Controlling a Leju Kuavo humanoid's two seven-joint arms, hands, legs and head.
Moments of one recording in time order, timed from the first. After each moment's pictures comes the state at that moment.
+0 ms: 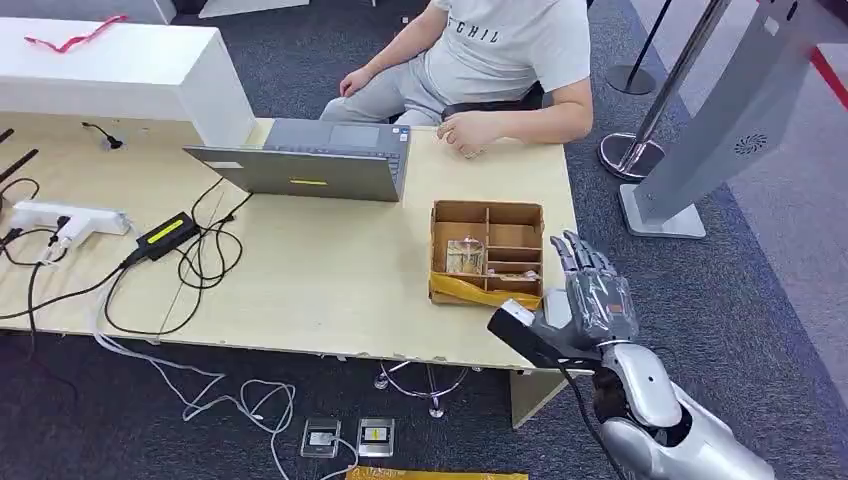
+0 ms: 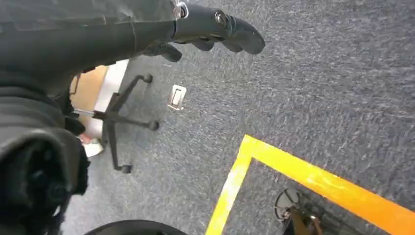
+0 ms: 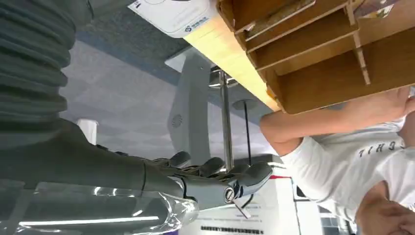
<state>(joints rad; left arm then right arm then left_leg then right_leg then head) -0.17 -0.15 1.55 -0.04 -1.35 0.59 -0.10 -0.56 -0.55 0.96 -1.57 0.73 -0.20 0.58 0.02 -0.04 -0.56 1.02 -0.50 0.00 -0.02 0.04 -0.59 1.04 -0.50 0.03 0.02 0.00</state>
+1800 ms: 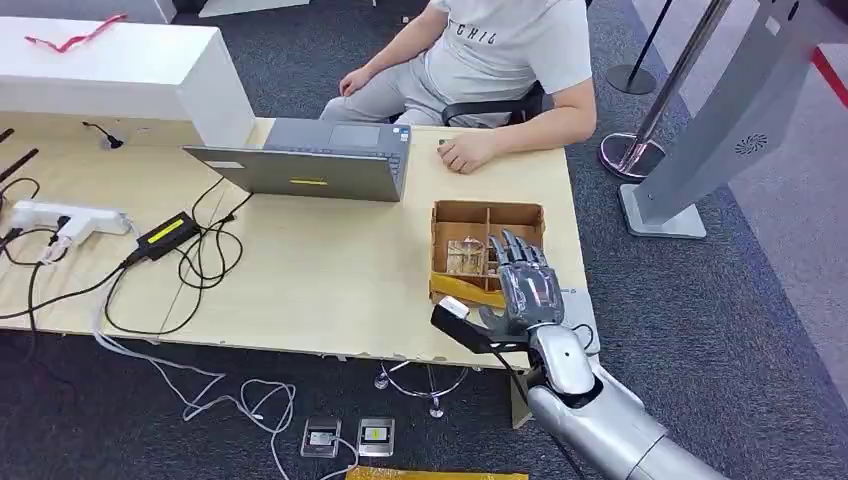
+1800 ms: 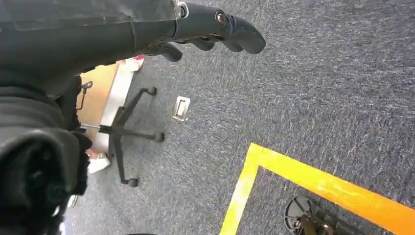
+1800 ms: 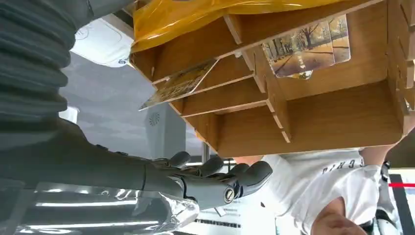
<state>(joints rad) -0.17 -0.14 1.55 -0.04 -1.43 0.58 -0.04 -0.64 -0.20 0.97 -1.06 0.84 -0.28 0.40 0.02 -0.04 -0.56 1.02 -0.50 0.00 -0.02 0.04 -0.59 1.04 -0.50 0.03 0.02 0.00</state>
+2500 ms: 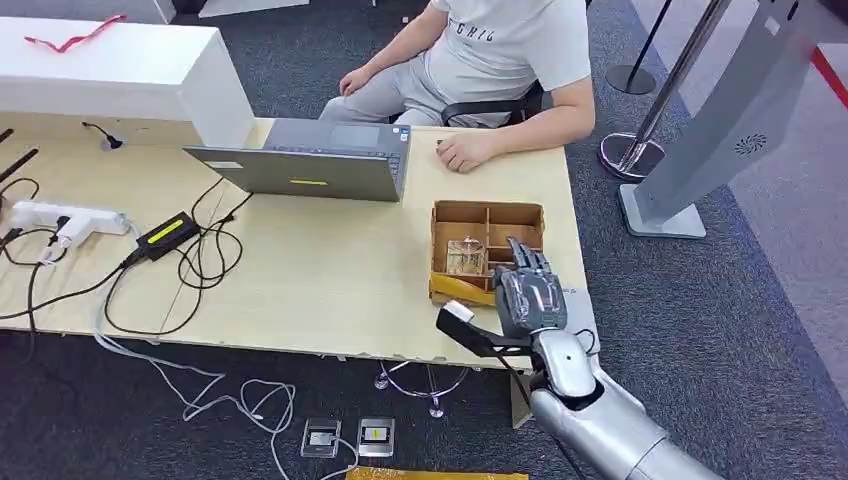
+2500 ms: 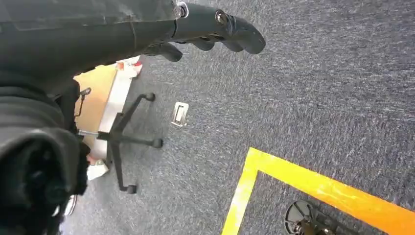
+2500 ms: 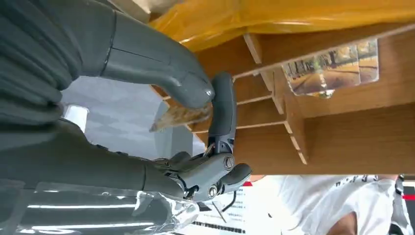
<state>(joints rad) -0.17 -0.14 1.55 -0.04 -1.46 0.58 -0.05 -0.62 -0.20 0.97 -1.01 0.84 -0.29 0.40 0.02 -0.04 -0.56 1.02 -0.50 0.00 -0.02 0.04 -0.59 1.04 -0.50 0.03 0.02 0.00</state>
